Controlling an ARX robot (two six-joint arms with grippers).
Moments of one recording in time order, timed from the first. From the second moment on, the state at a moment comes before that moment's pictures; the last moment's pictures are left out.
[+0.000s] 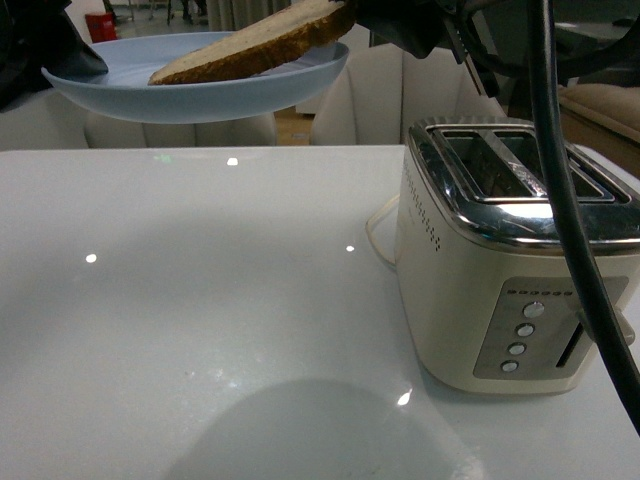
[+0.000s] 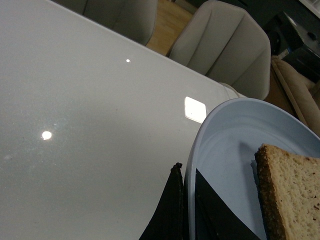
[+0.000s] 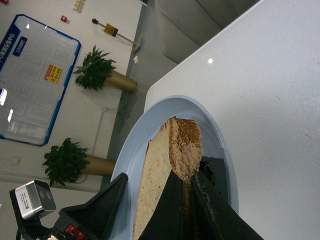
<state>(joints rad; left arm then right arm) -0.14 1.59 0.99 0.25 0.02 -0.56 0.39 1.75 1.22 0.29 -0.26 0.94</state>
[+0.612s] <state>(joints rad) -0.14 1.59 0.99 0.25 0.02 -0.56 0.29 1.54 1.12 0.33 0.02 0.56</state>
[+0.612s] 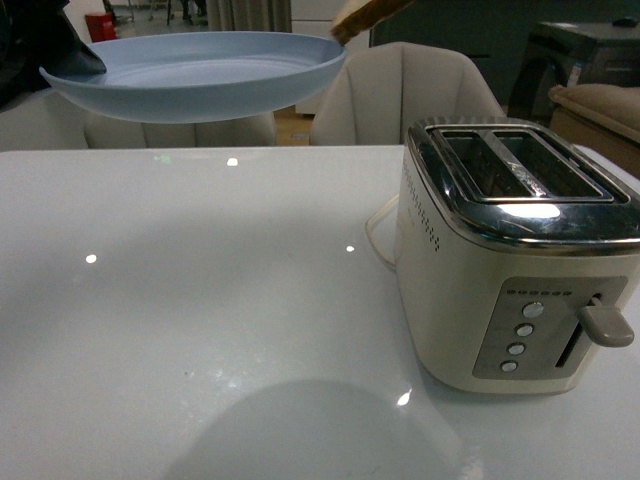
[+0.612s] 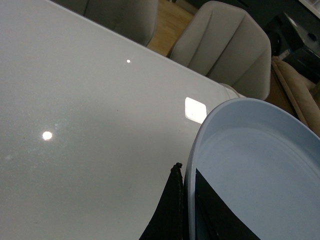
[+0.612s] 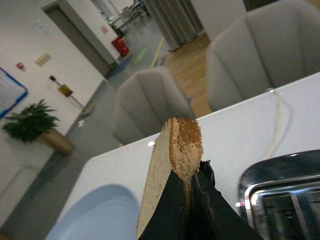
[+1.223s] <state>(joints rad) -0.14 1.59 0.99 0.25 0.02 -0.56 0.22 1.41 1.02 0.15 0.03 0.27</state>
